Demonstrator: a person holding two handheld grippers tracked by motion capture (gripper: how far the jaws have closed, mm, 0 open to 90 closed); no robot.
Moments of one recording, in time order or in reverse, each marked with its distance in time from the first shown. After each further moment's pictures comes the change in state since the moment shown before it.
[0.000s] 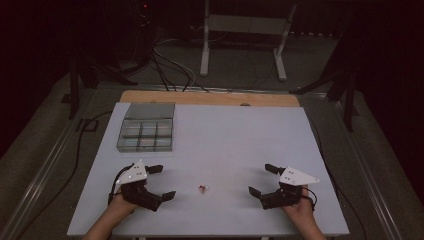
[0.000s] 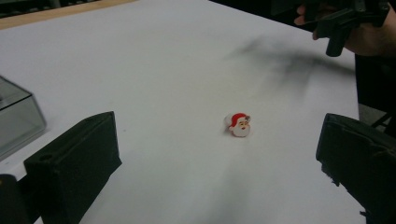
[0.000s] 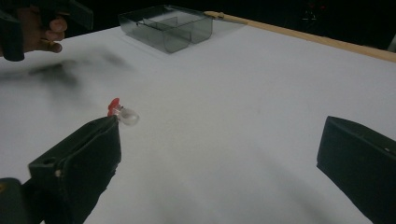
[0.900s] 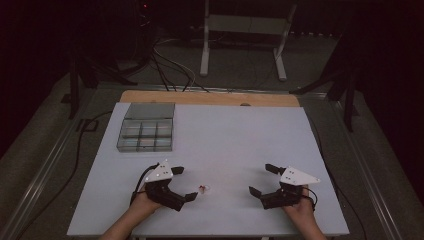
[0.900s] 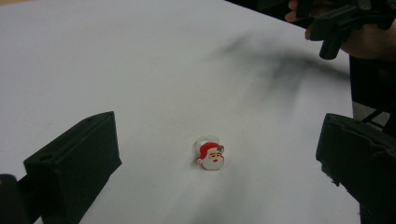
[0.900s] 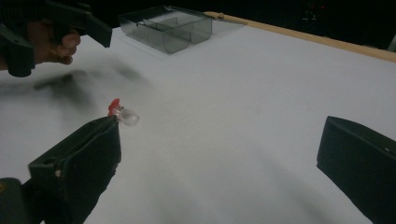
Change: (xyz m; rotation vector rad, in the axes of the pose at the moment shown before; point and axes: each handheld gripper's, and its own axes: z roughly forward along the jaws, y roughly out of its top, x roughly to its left) left arm -0.025 0.015 0.055 0.064 -0.025 -0.019; right arm -0.001 0.000 -0.001 0.000 0.001 0.004
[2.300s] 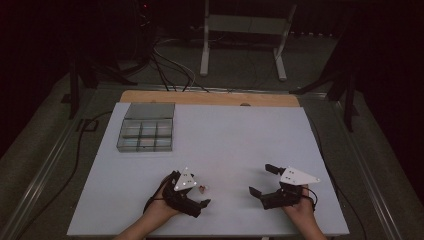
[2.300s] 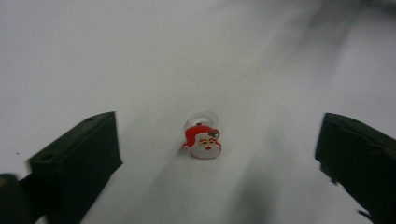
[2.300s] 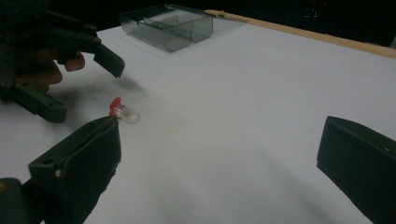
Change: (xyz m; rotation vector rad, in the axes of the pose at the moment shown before) left arm -0.026 -0.003 0.038 0.193 0.136 0.057; right arm 0.000 0.000 0.000 0.005 0.006 0.007
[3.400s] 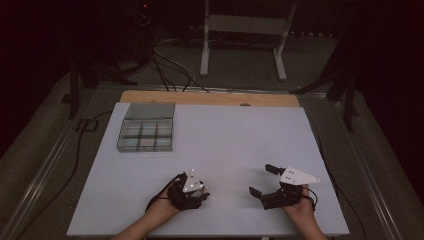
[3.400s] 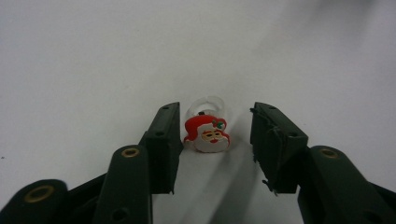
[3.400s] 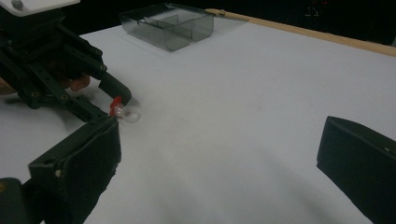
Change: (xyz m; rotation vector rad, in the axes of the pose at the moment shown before) left arm -0.003 0.000 0.016 0.076 0.036 0.087; right arm 0.000 0.000 0.000 0.004 0.002 0.003
